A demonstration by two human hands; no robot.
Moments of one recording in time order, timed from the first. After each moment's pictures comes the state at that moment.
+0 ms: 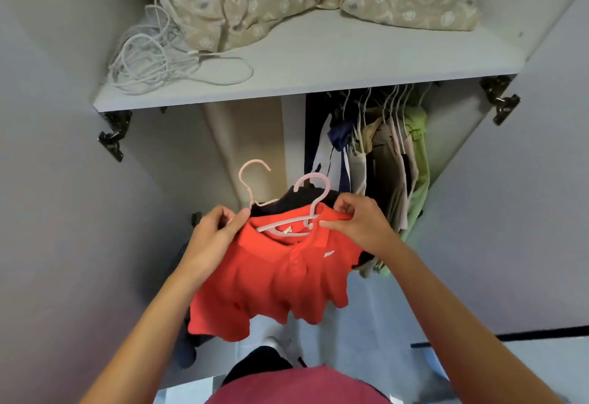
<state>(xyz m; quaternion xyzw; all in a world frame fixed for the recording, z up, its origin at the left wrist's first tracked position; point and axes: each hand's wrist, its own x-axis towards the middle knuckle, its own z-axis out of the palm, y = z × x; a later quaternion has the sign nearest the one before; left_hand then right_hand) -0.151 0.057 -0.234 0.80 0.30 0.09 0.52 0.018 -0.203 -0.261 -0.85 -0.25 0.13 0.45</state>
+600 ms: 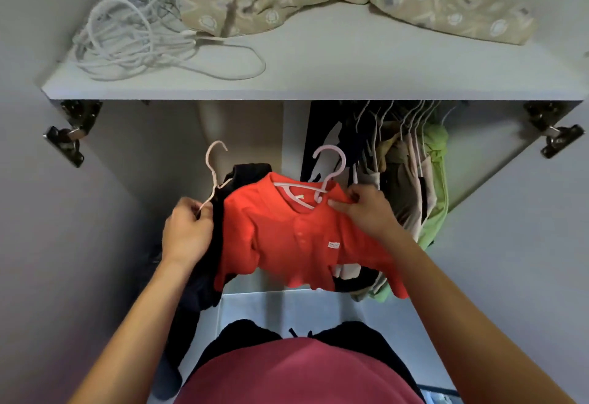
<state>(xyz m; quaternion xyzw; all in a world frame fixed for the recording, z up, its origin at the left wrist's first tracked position) -0.076 0.128 -0.298 0.80 0.43 0.17 0.40 0.123 -0.151 -0.292 -0.91 -0.18 0.13 0.36</state>
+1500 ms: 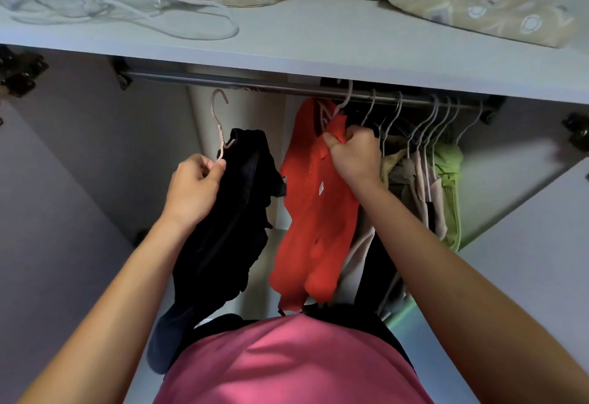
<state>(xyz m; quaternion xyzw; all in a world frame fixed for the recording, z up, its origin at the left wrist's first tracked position) 0.029 0.117 -0.312 0.79 0.35 0.27 0.42 0.231 -0.080 -0.275 -0.88 -0.14 -0.06 0.44</state>
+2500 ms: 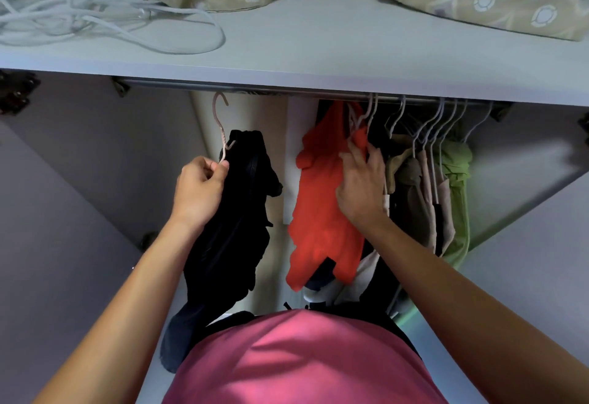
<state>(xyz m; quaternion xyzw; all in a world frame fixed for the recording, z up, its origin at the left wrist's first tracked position) 0.047 0.119 -0.315 0.75 0.36 0.27 0.48 0.244 -0.111 -0.351 -0.92 -0.31 -0.21 0.15</state>
